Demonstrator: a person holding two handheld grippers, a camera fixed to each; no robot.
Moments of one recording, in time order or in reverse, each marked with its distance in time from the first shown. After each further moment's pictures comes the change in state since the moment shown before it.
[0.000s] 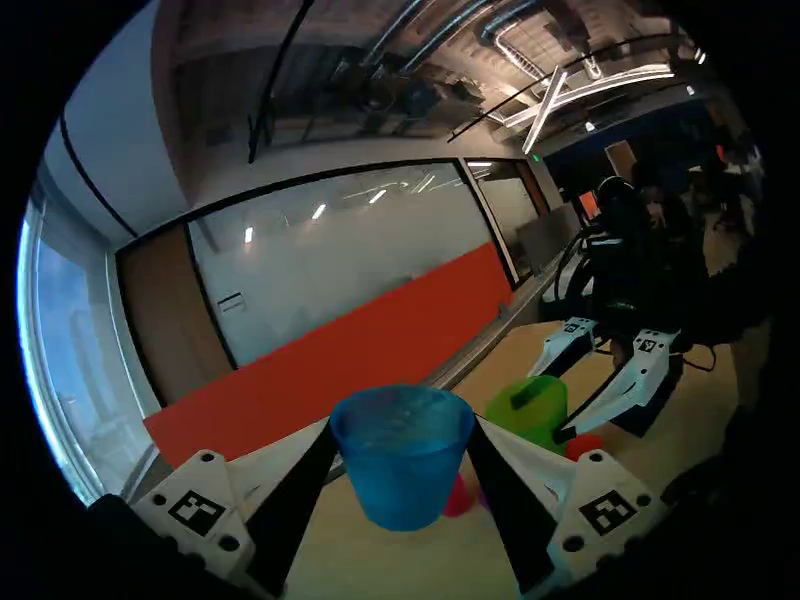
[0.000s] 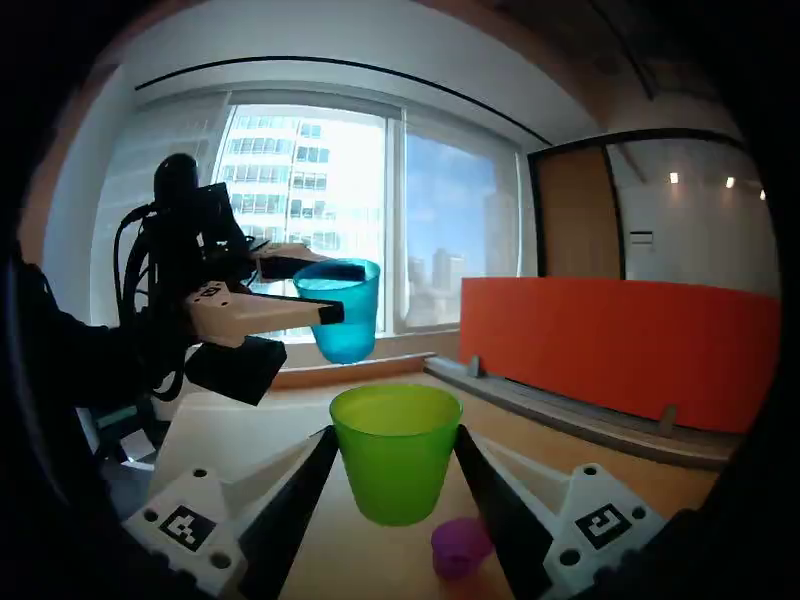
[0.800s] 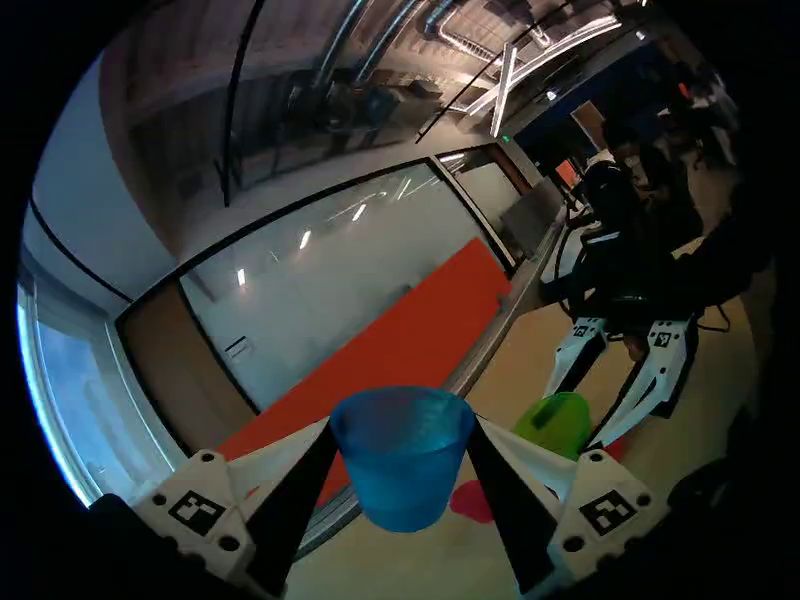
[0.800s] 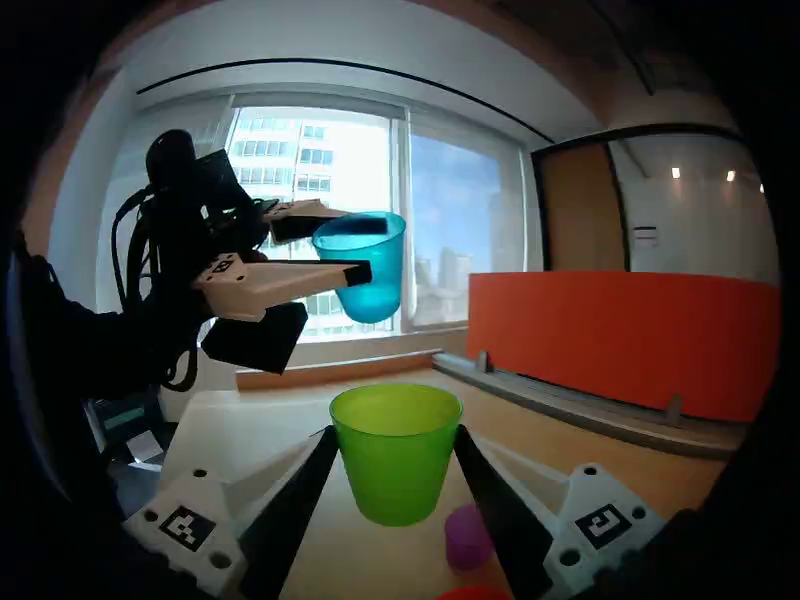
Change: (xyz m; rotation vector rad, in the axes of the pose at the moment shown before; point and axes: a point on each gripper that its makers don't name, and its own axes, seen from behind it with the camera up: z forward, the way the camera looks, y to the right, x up) left arm 0.035 0.011 0.005 0.009 0.028 0.210; right arm -0.012 -0.010 -0.009 0.023 0.003 0.011
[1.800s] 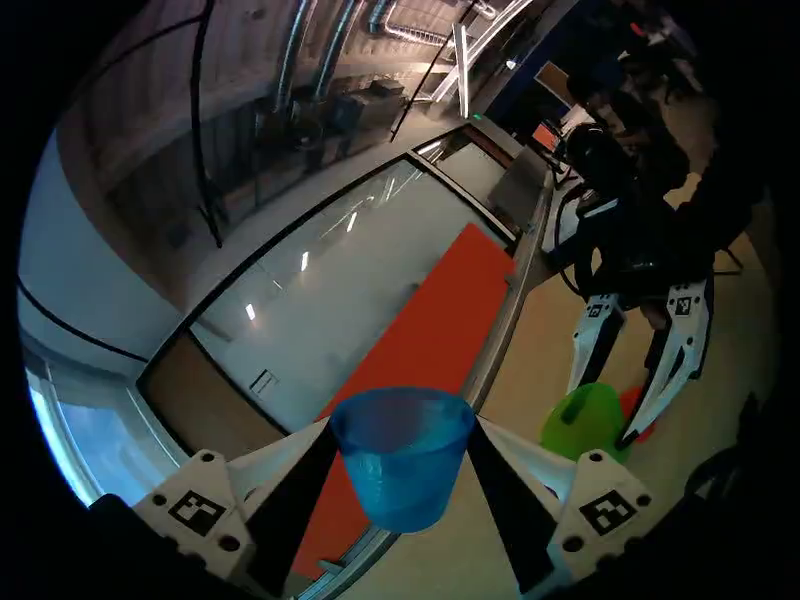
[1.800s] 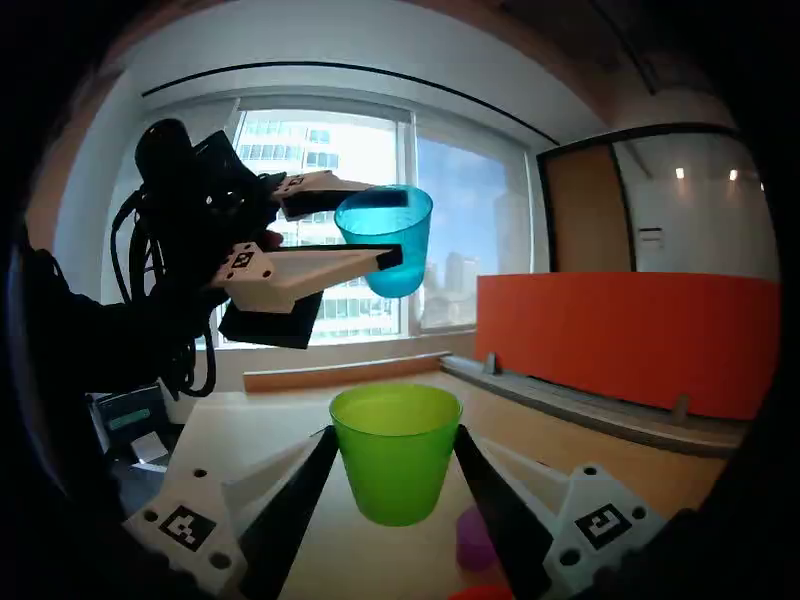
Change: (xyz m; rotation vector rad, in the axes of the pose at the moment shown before) left arm 0.015 -0.003 0.012 0.035 -0.003 0.223; right arm -0.003 -0.009 0.001 0.024 0.012 0.001
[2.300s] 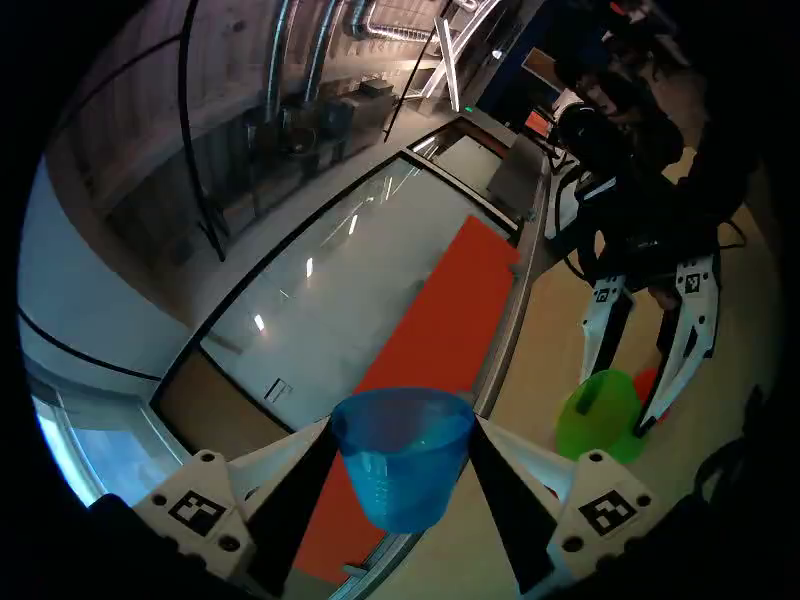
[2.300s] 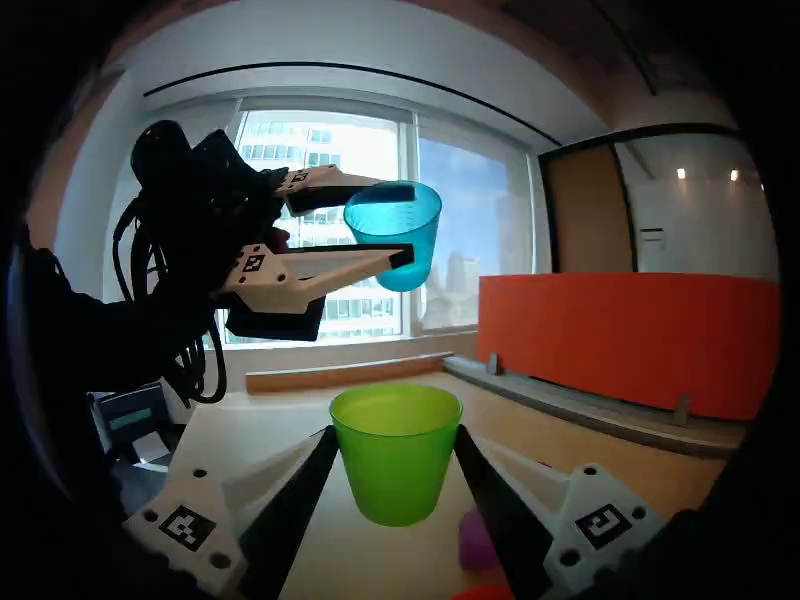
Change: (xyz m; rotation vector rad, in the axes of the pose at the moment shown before) left arm 0.001 -0.005 0.005 0.025 -0.004 0.081; right arm 0.000 -0.001 0.000 0.006 0.003 0.000
